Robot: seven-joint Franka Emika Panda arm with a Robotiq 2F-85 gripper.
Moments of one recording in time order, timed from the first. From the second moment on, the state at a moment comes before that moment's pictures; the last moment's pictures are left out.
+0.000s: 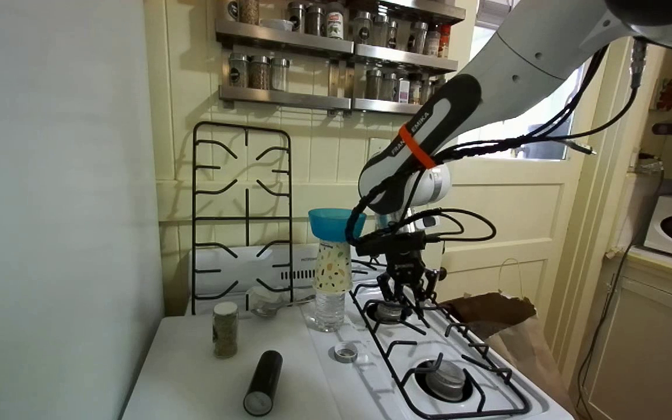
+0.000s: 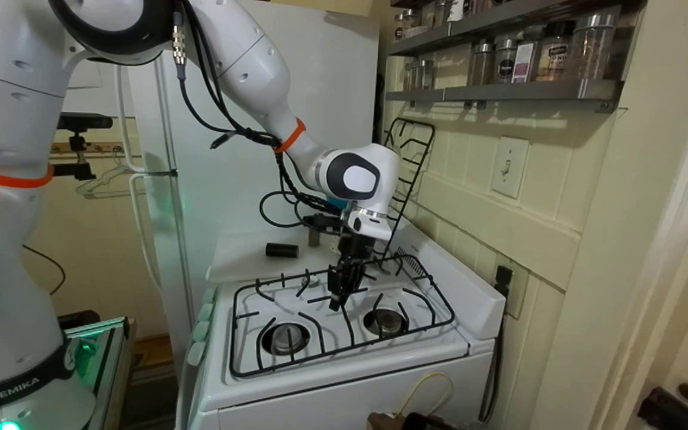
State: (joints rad) arm 0.07 0.38 -0.05 -2.01 -0.09 2.05 1.07
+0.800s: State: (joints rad) arm 0.06 0.43 -0.06 -1.97 -0.05 2.01 1.02
